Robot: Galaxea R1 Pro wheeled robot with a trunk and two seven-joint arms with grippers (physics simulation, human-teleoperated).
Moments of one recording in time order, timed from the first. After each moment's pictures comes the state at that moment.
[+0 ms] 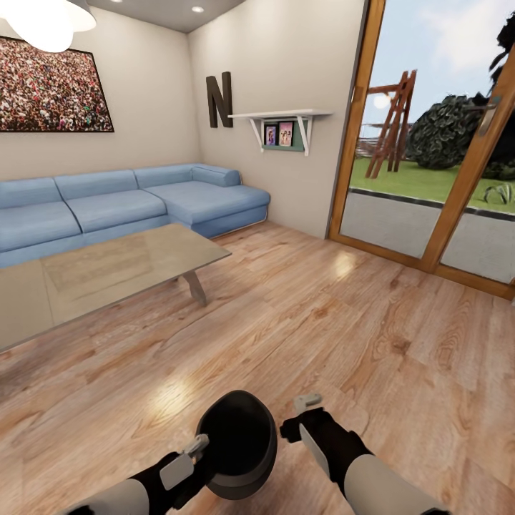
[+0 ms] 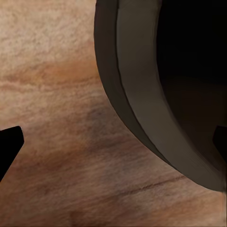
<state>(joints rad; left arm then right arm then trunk) -0.66 -0.07 -1.11 -0.13 1.81 0.18 0.26 -0.66 0.15 0.28 -0.41 -0.08 0.48 -0.12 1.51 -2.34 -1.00</state>
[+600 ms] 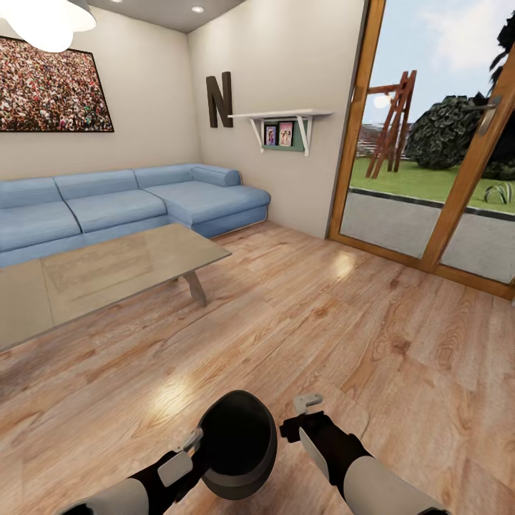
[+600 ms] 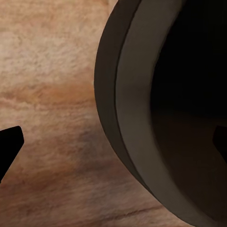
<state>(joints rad) -0.66 -0.07 -1.04 -0.13 1.81 0.07 0.26 -0.66 0.16 0.28 -0.38 -0.08 0.41 -0.13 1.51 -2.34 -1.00</state>
